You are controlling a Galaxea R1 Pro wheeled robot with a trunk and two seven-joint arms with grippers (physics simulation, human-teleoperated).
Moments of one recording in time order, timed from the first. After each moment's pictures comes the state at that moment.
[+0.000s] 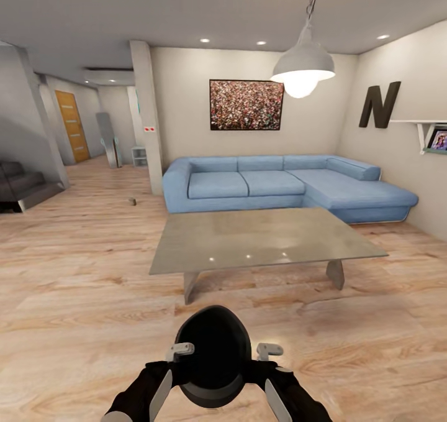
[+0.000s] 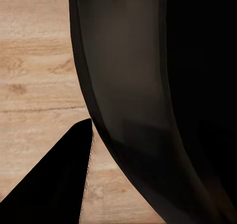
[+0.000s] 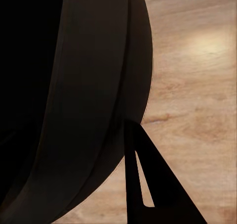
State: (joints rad) left arm -0.50 -0.17 0.12 -0.47 -0.02 0.39 0.08; right arm -0.44 0.17 0.12 -0.55 -0.17 0.27 -0.03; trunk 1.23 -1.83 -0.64
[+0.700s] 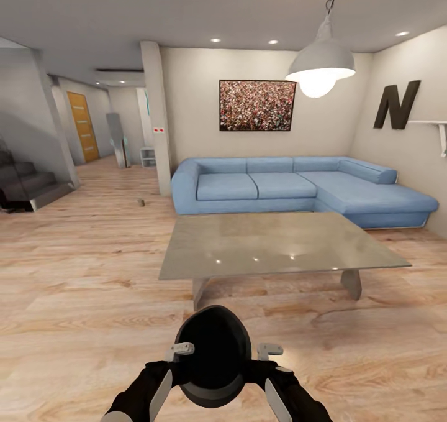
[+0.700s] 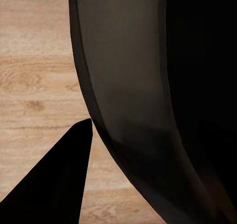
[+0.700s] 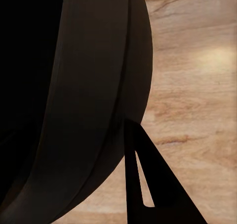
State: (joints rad) left arm -0.50 -0.17 0.12 -0.48 -0.02 0.39 0.08; right arm -0.44 0.17 0.11 -0.55 -0.17 0.27 -0.03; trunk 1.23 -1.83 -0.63
